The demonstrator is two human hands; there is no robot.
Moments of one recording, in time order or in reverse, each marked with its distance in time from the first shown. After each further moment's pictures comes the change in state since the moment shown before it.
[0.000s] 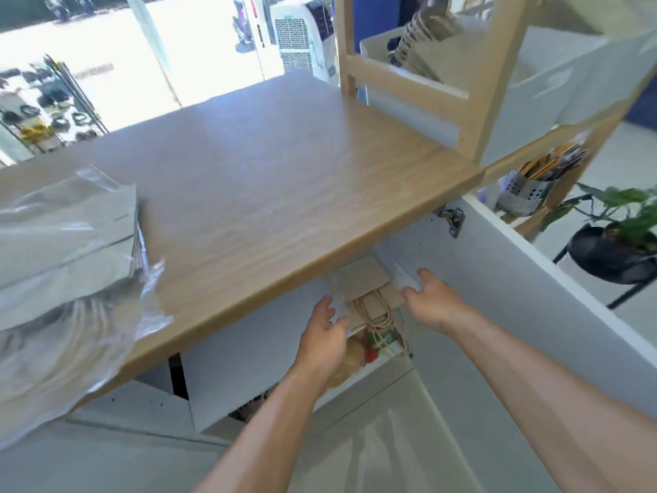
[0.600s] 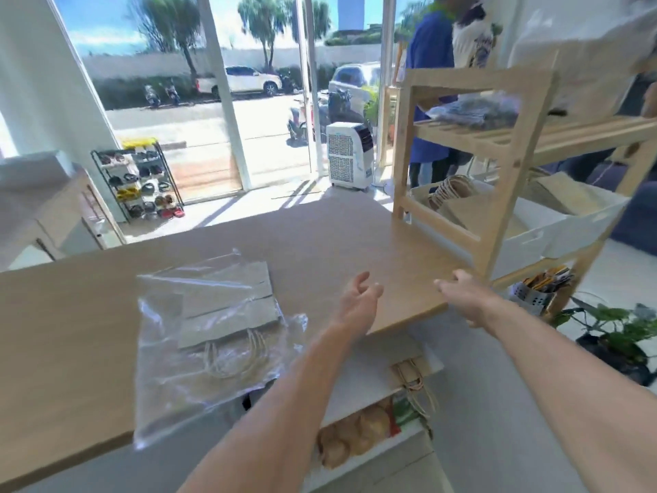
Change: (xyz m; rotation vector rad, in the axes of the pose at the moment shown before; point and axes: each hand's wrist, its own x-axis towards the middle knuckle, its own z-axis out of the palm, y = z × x) left_hand -0.143 0.160 -0.121 -0.086 -0.007 0.317; right_hand -0.163 -0.148 -0.101 0.103 0.187 -0.117
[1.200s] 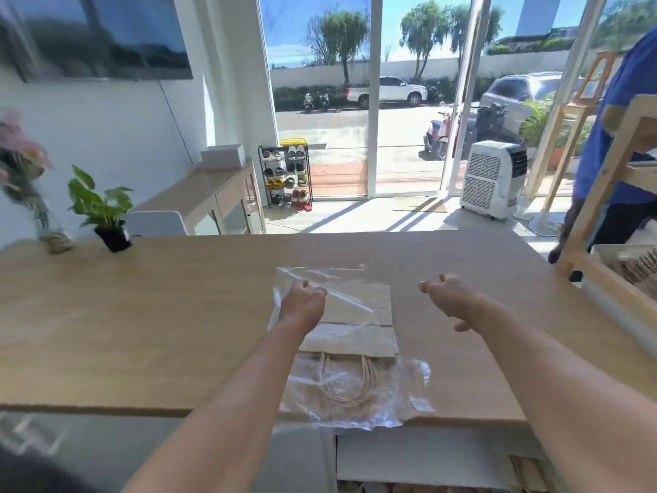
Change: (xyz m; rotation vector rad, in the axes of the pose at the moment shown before) left_hand -0.006 -0.025 -0.239 0.169 0.674 -0.235; right_hand 0.027 -0.183 0.132 -0.080 -0.360 -0.262
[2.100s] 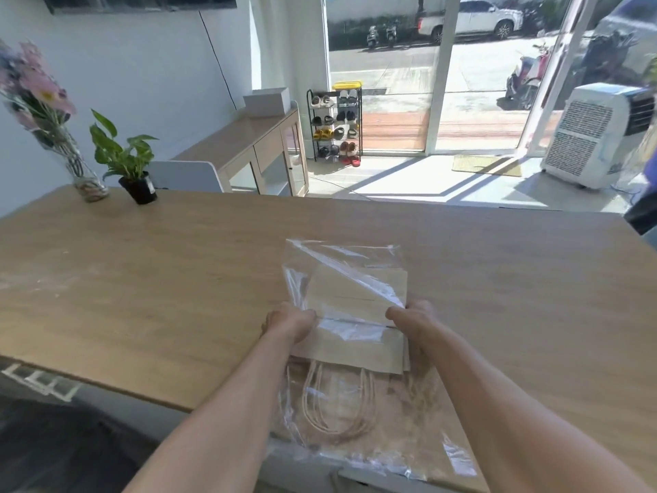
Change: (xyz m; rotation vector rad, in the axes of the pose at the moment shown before) left_hand 0.101 -0.074 0.032 0.282 0.144 -0.444; right_hand 0.133 0.008 0.119 -0.040 -0.200 0.043
